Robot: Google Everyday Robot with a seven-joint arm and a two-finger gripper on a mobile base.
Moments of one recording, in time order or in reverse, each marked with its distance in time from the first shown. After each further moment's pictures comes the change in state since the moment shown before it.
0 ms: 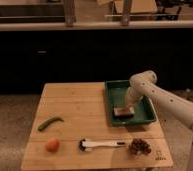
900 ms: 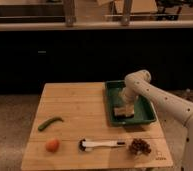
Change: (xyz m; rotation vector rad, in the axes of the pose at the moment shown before) arm -0.028 0.004 0.014 -0.068 -0.015 -0.025
